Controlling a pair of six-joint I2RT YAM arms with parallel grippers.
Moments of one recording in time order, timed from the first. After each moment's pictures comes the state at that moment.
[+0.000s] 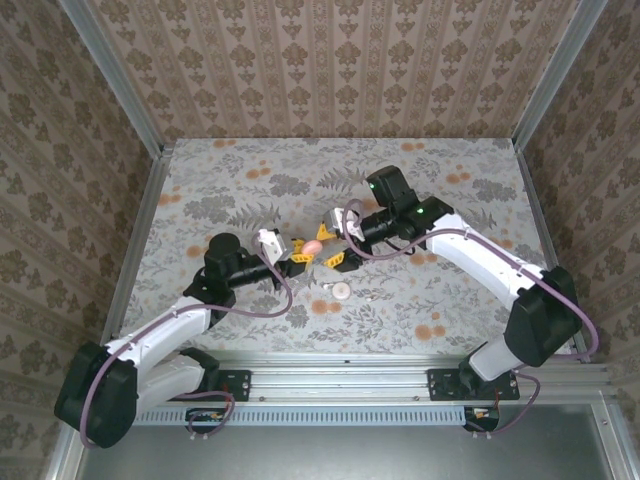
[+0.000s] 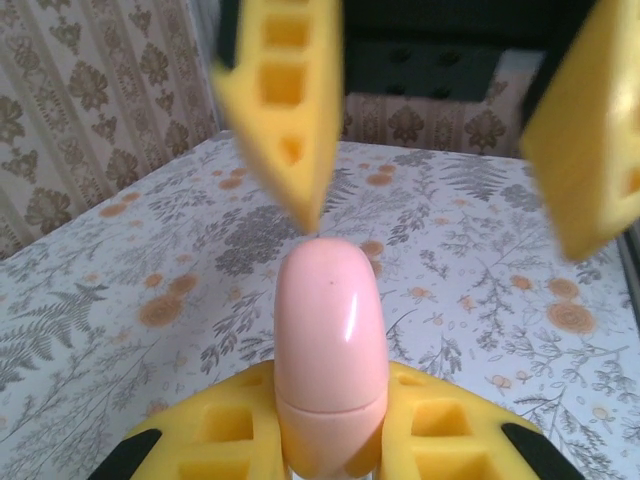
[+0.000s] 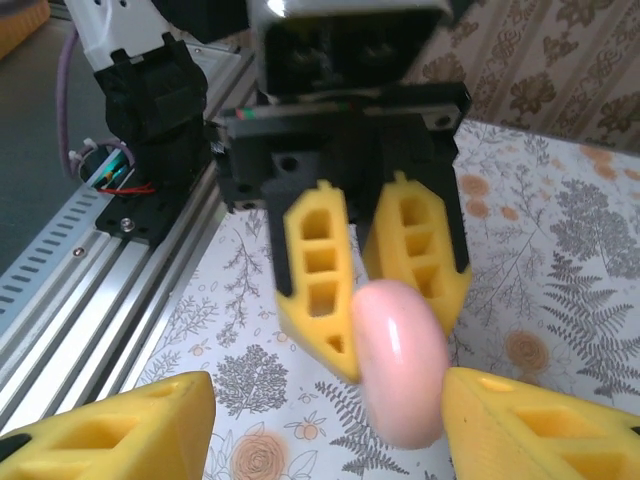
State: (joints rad) left arm -0.54 1.04 0.43 0.44 0.69 0.19; right arm 0.56 1.50 1.26 -0.56 -0.92 -0.86
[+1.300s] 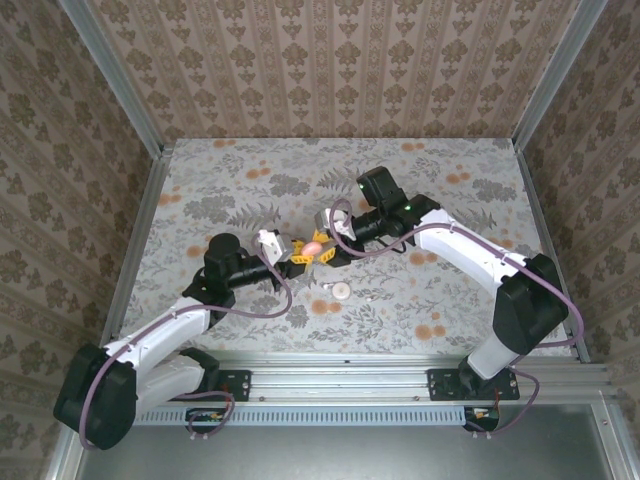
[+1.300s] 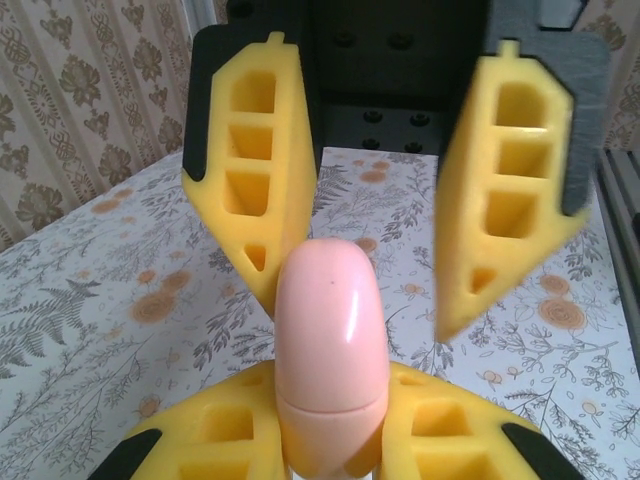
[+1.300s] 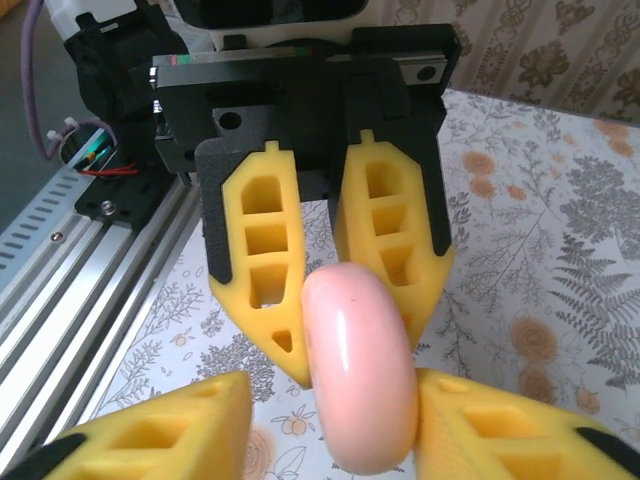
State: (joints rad) left arm -0.54 1.03 0.43 0.42 0.71 0.19; right arm 0.58 1.60 1.29 -0.54 -0.89 -0.88
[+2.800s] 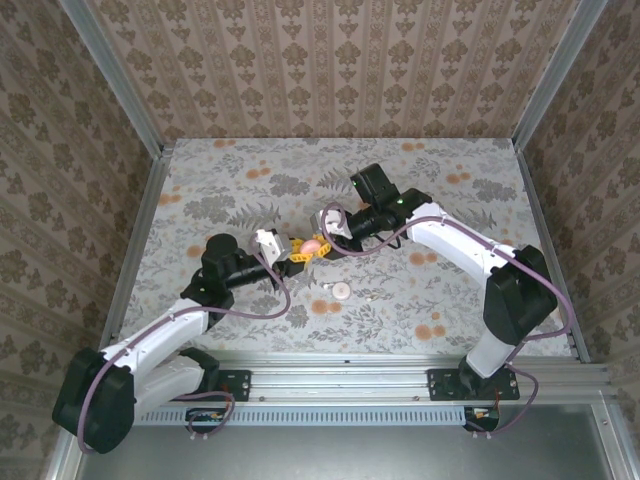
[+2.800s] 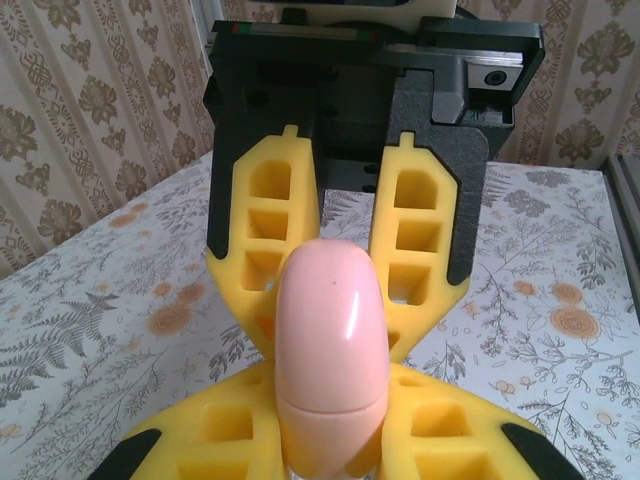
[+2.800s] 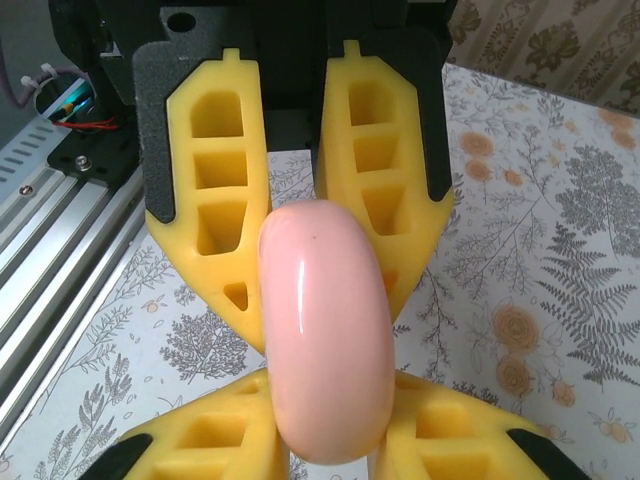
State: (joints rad) left arm -0.55 1.00 0.43 0.42 0.69 0.20; right arm 0.58 1.67 1.37 -0.62 -0.85 -1.00
